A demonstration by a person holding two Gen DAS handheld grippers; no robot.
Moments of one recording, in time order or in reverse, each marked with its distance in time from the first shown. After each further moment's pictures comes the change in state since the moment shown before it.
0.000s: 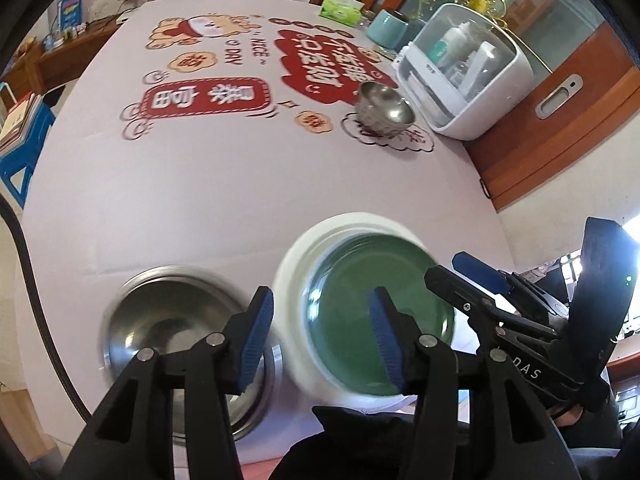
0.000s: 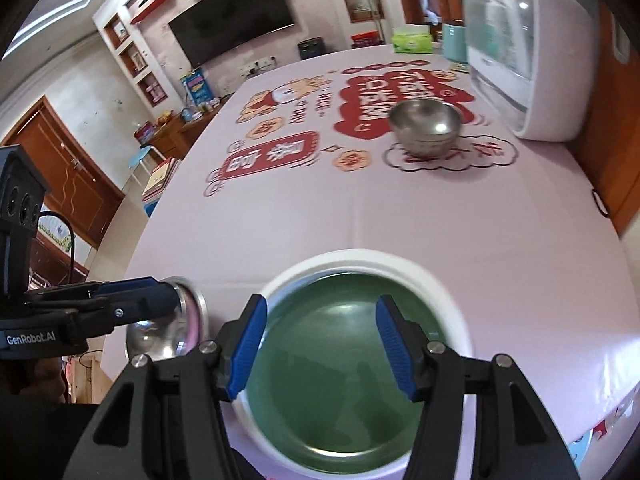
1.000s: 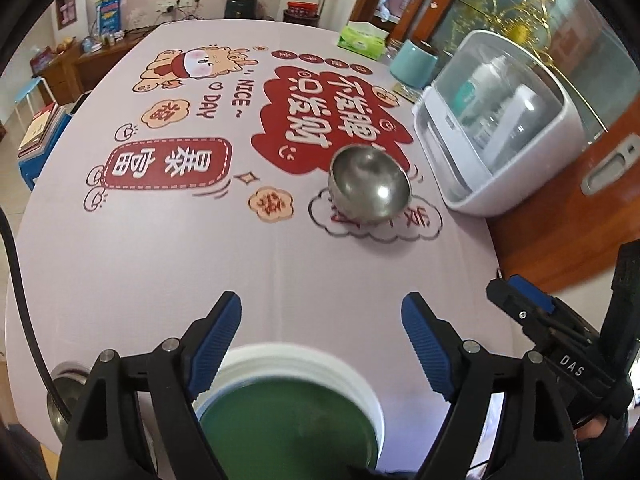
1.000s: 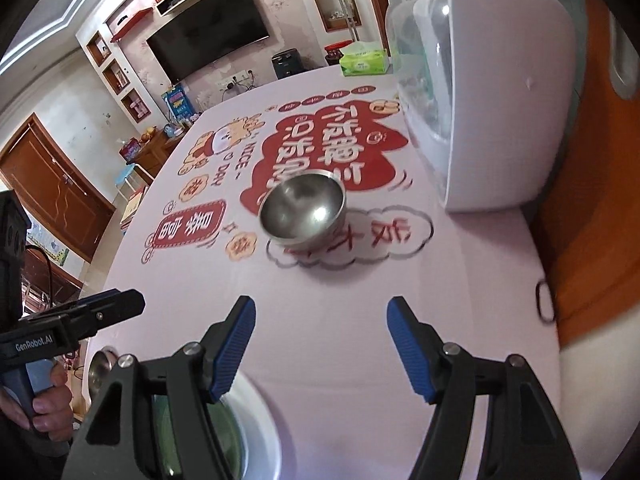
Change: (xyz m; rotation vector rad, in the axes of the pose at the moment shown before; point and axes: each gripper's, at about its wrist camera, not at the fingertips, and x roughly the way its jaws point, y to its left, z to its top) left arm 0.068 -0.097 0.120 -0.131 -0.100 0.156; right arm 0.003 -0.160 0.132 0.000 -0.007 -0.005
